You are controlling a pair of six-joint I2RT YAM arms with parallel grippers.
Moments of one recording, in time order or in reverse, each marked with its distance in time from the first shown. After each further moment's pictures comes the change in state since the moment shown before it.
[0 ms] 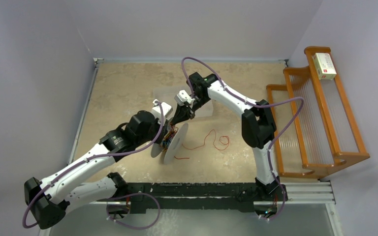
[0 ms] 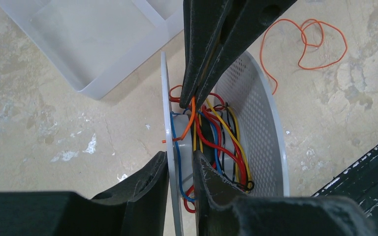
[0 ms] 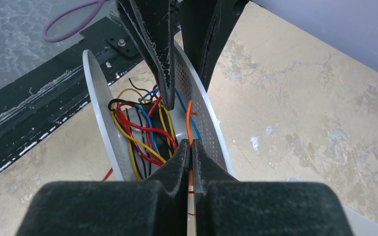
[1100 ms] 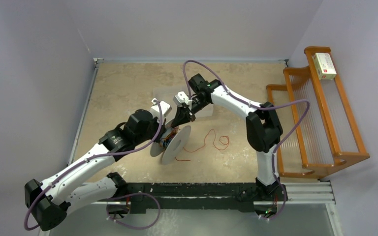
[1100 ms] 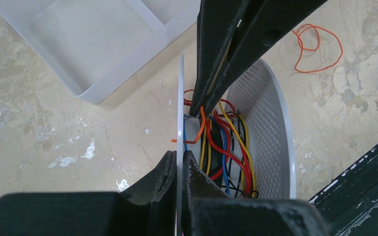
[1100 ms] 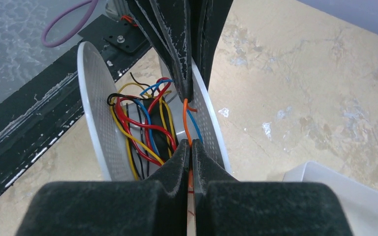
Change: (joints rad) left arm 0.041 -0.005 -0.016 0.034 0.055 0.012; right arm 0.008 -0.060 -0.134 0.225 0.026 0.240
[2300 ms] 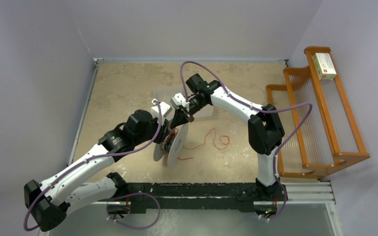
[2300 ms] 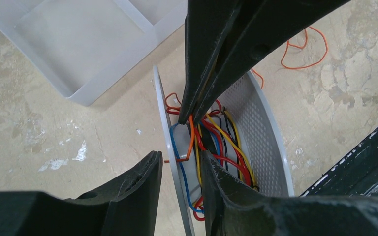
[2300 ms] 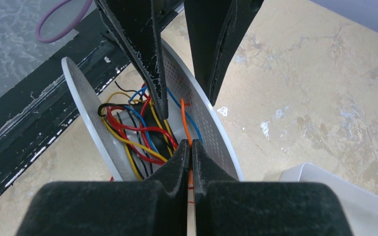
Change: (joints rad) left arm 0.002 -0.009 -0.001 0.000 0.030 -0.005; right arm 0.030 -0.068 -0.047 0.092 0.081 0.101
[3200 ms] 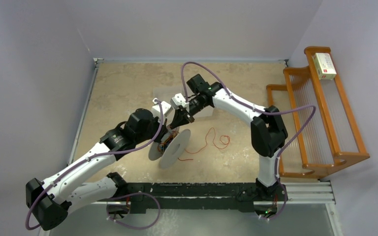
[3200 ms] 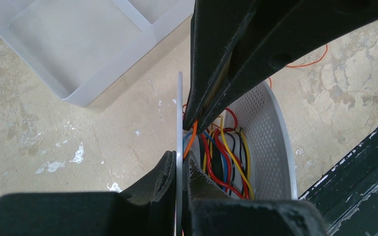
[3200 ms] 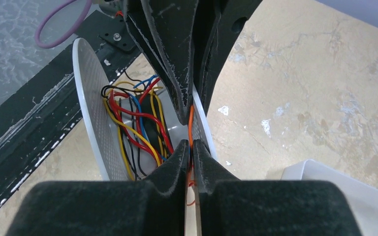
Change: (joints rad) left arm 0.014 0.024 0.000 0.013 0.027 0.004; right arm 0.005 -0.032 -0.042 0.057 0.010 0.065
